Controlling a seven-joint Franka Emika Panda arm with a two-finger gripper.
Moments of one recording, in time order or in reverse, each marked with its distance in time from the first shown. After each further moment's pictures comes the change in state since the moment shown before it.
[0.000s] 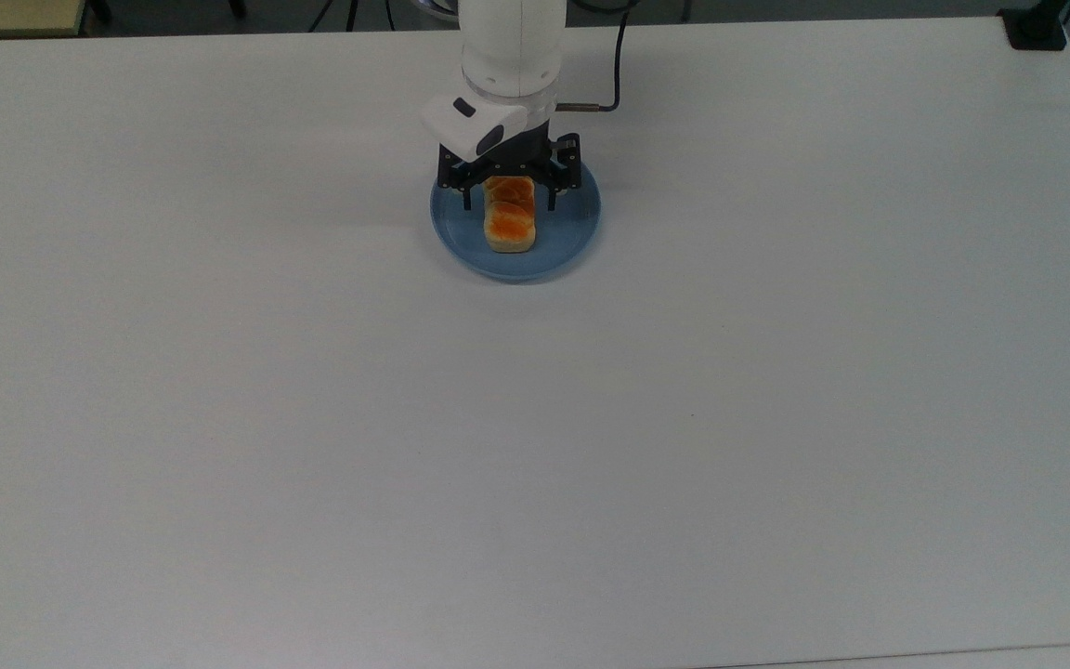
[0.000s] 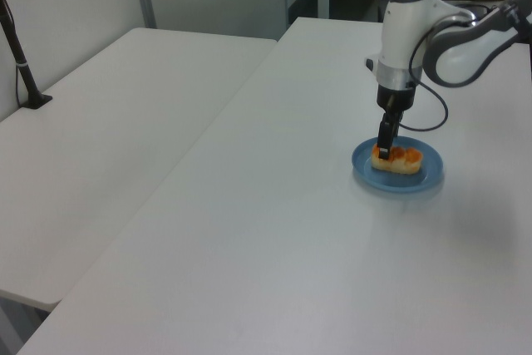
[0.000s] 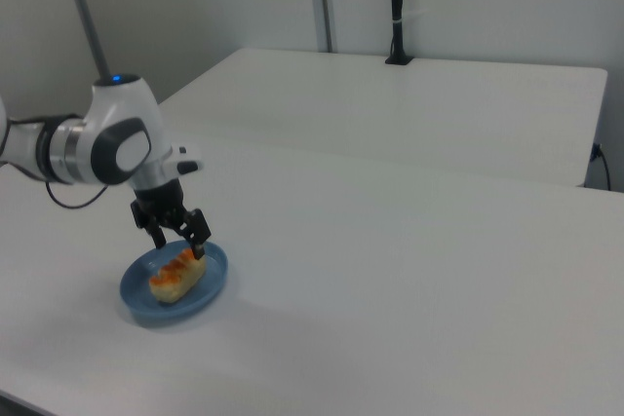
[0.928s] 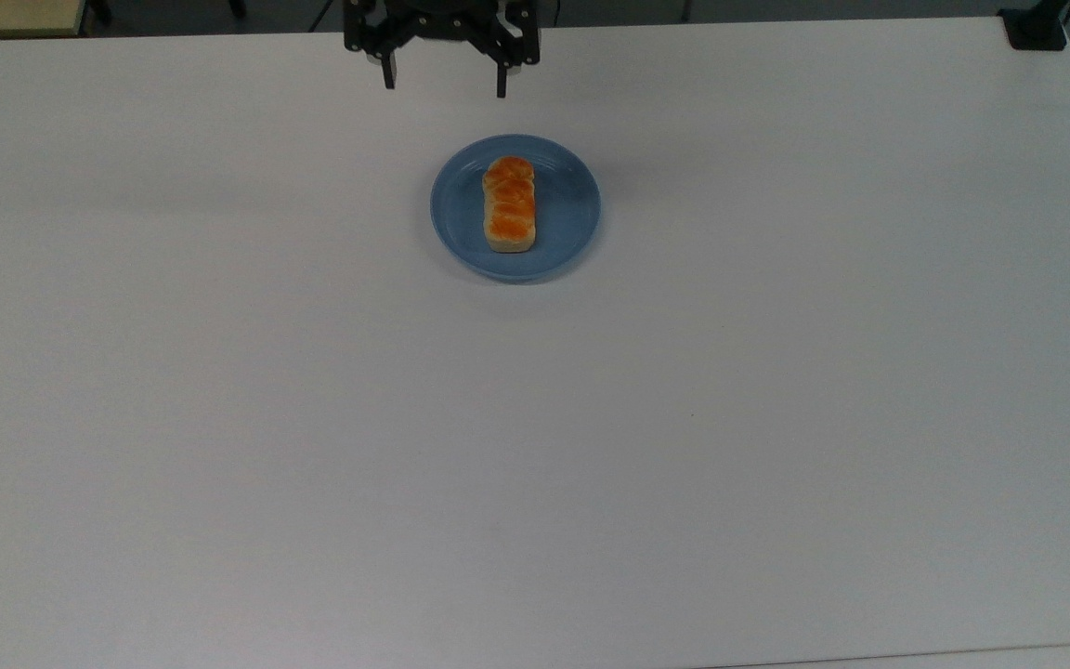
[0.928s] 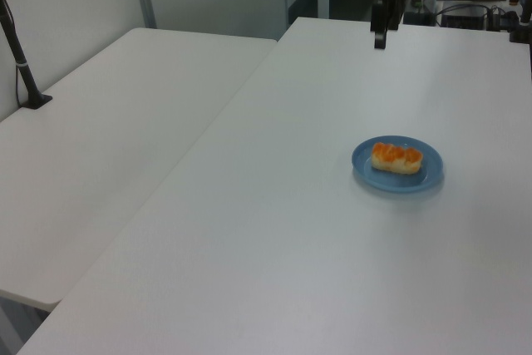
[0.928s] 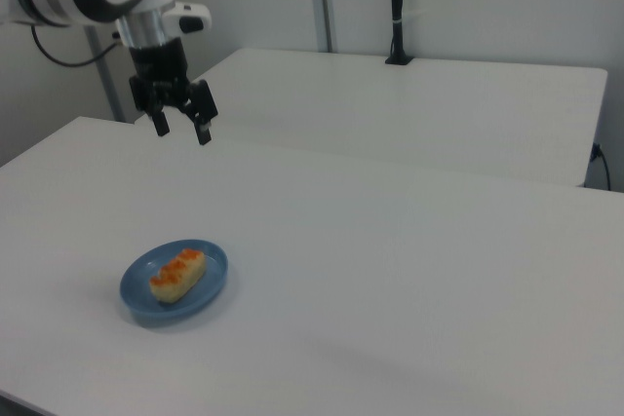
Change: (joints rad) arm -0.074 -0.027 -0.018 0.583 0.000 -0.641 -0.045
